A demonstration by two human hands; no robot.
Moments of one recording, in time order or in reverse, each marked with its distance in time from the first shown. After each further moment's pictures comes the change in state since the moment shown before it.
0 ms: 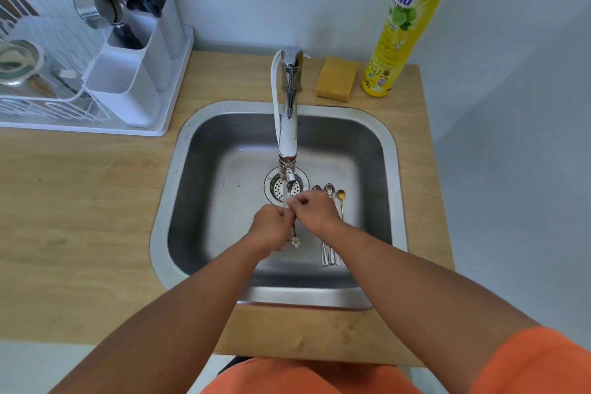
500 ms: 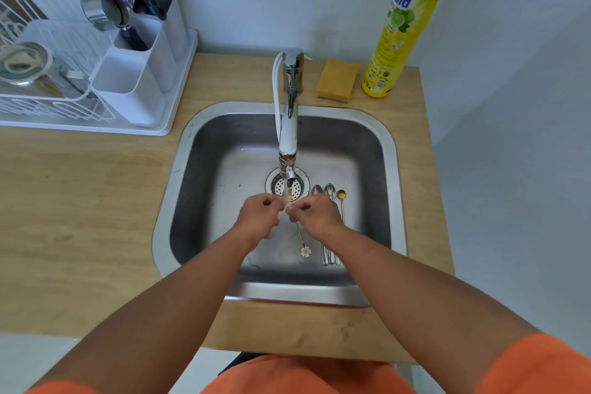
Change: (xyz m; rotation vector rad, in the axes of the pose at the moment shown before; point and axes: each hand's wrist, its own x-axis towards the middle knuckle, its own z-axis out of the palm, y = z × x) left_hand 0.002 0.003 -0.025 -0.138 0.070 0.027; right_hand -0.012 0.009 -0.002 0.074 -0.023 -0.014
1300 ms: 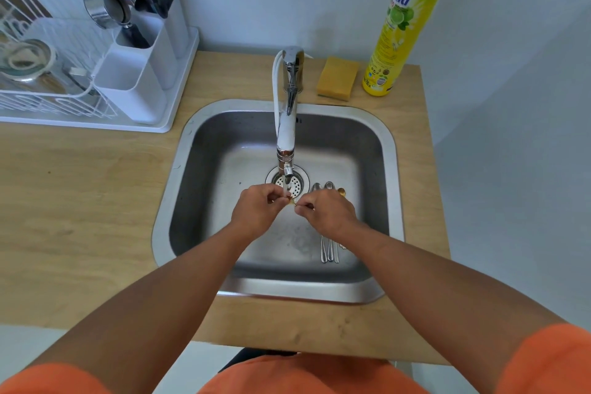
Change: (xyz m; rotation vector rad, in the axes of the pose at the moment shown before) left_hand 0.004 0.000 -0.005 0.332 0.063 0.409; right_hand 0.005 0.009 -0.025 -0.512 0.005 -0.286
